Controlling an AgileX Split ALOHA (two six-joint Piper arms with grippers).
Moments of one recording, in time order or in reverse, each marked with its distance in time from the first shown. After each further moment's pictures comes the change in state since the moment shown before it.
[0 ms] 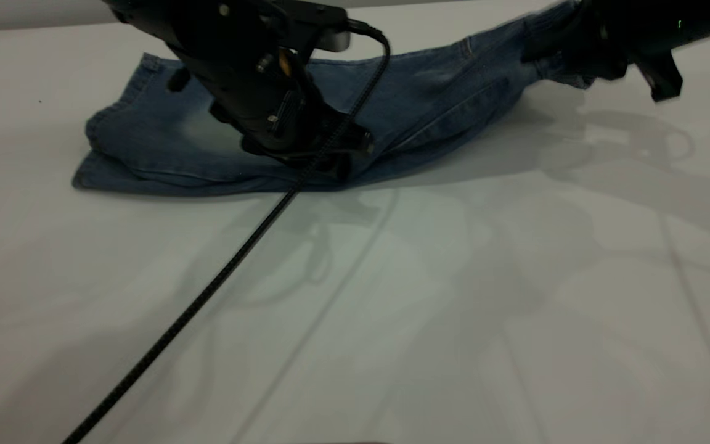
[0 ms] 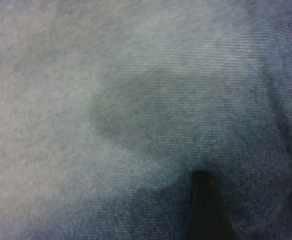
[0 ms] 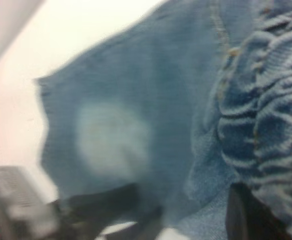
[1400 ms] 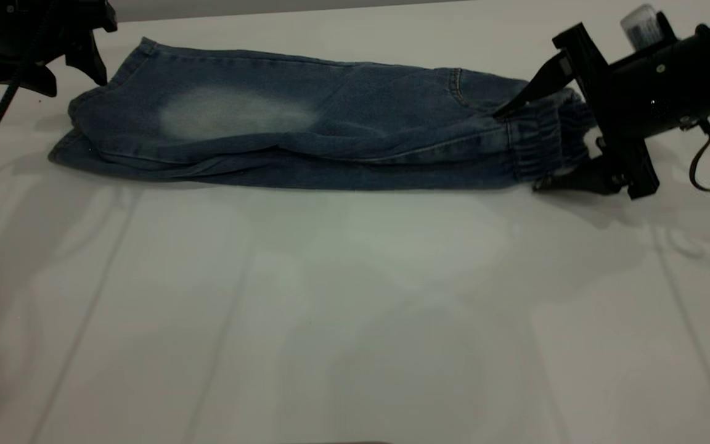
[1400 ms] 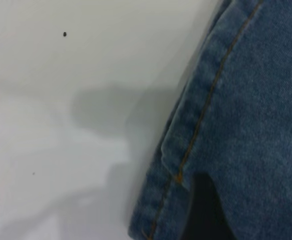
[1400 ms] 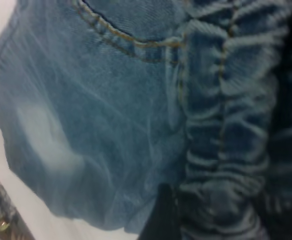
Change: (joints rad) left arm 0.532 -0.160 0.003 -0.001 0.116 -0.126; right arm -0.001 0.196 0.003 -0.003 0.013 0.312
